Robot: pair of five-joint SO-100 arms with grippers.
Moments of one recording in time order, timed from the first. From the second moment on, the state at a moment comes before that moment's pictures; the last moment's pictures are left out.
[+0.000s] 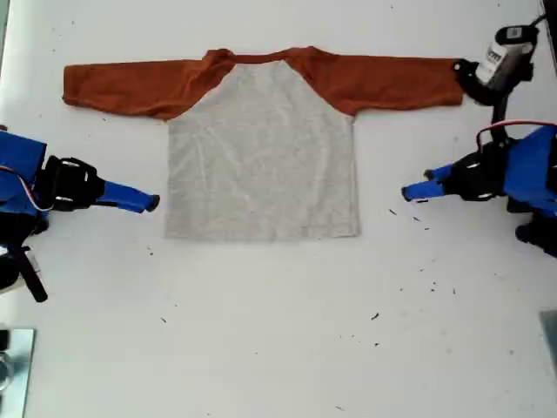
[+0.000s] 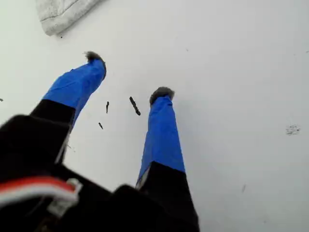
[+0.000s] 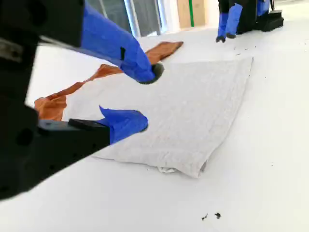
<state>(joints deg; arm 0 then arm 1) -4.0 206.0 185.4 59.2 3.8 20.0 199.6 174.7 76.7 -45.4</state>
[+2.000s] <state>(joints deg) -3.5 206.0 185.4 59.2 5.7 76.8 117.8 115.9 67.0 -81.8</state>
